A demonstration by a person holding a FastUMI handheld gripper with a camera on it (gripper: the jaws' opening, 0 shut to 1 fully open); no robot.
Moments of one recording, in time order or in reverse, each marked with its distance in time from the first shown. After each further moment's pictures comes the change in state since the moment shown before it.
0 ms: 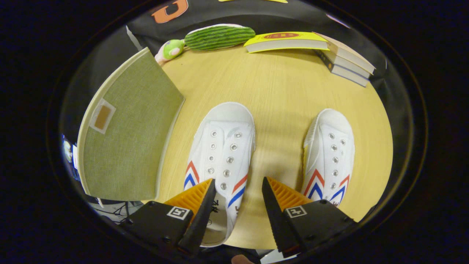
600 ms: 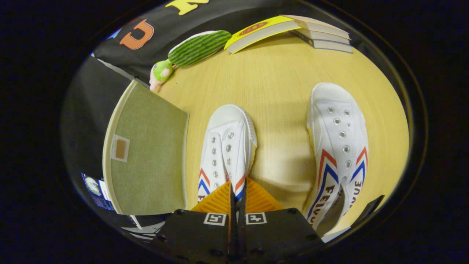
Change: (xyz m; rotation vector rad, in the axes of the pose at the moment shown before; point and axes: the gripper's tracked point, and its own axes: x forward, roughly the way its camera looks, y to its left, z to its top) arm -0.019 0.016 0.002 0.294 -0.035 0.178
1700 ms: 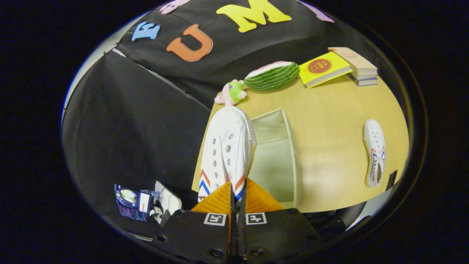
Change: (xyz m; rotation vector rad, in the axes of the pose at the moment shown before) arm -0.095 0.295 0.005 -0.016 -0.116 0.208
